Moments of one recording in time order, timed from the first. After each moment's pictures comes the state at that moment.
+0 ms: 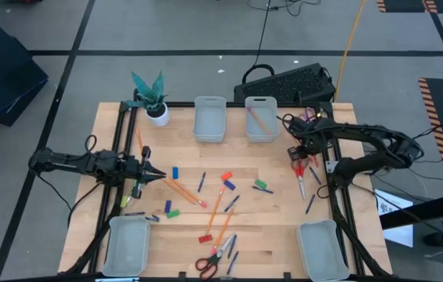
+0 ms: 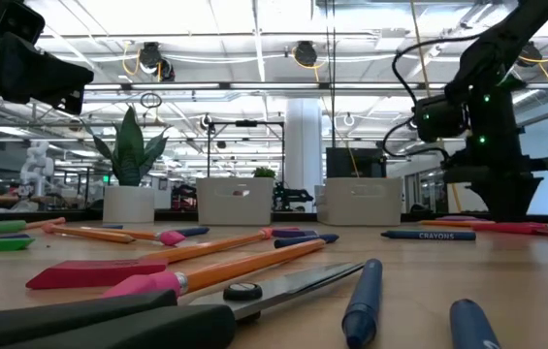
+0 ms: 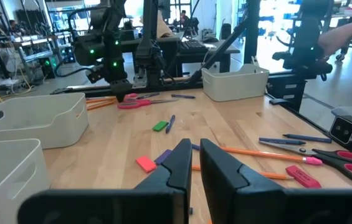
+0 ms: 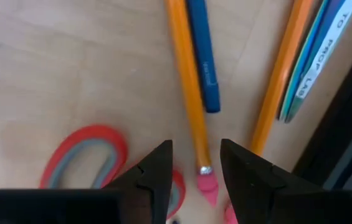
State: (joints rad) left arm -0.15 0.06 0.05 -0.05 0.00 0.05; right arm -0.71 1.33 0.56 -0.87 0.10 0.56
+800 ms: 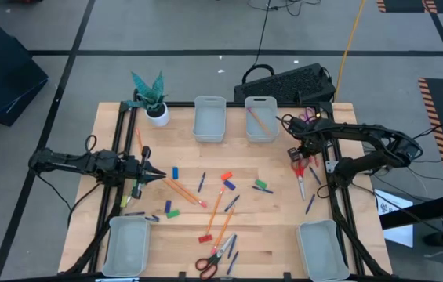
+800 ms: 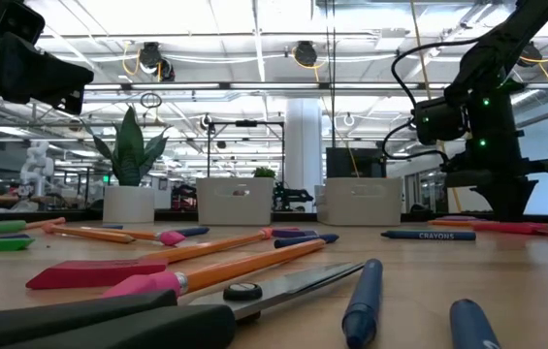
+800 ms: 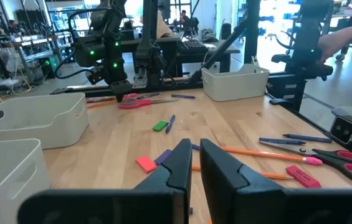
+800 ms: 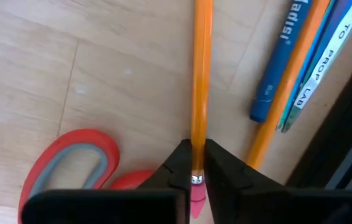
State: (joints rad) left arm -0.15 0.06 0.05 -0.05 0.00 0.05; right arm -0.71 1.34 0.55 -0.82 0.11 0.51
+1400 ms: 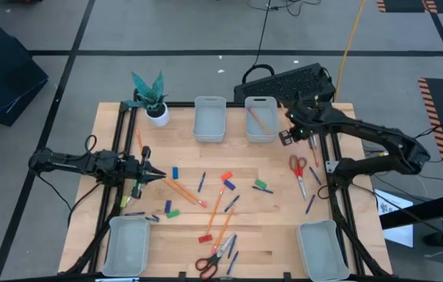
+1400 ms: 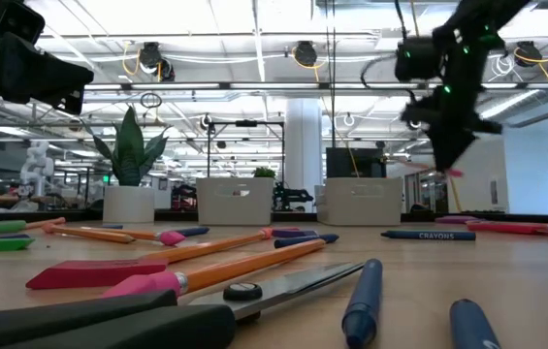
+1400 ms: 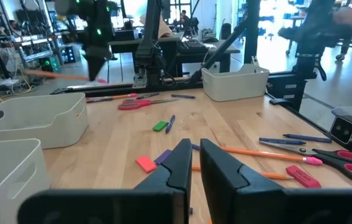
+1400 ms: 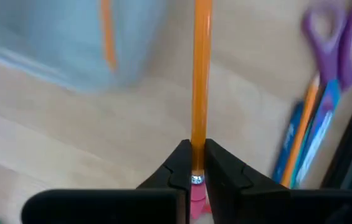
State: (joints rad) left arm -0.15 0.06 0.05 -0.05 0.00 0.05; right arm -0.63 1.21 0.85 -0.88 0.13 0.53
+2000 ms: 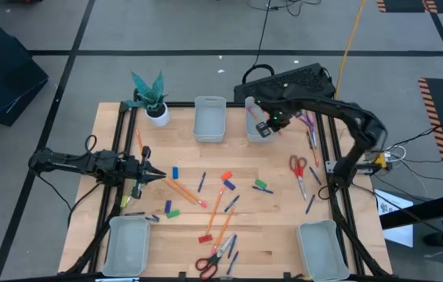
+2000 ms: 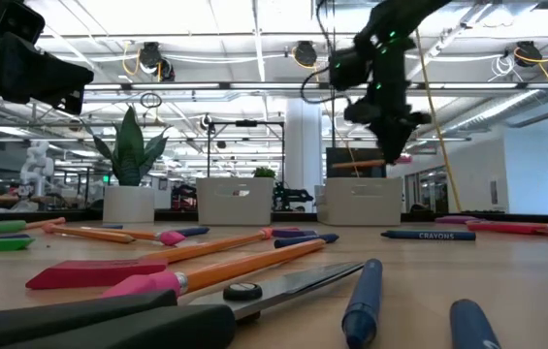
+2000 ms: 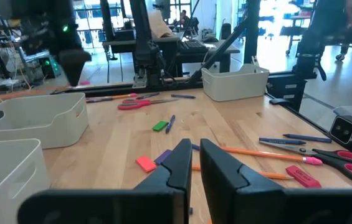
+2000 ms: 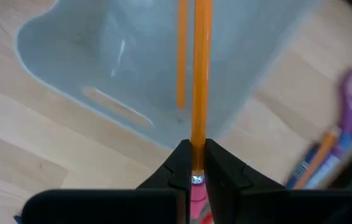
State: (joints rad) left arm -0.15 0.06 0.05 -0.05 0.00 0.05; right arm -0.59 1.74 1.39 -1.19 0.06 0.41
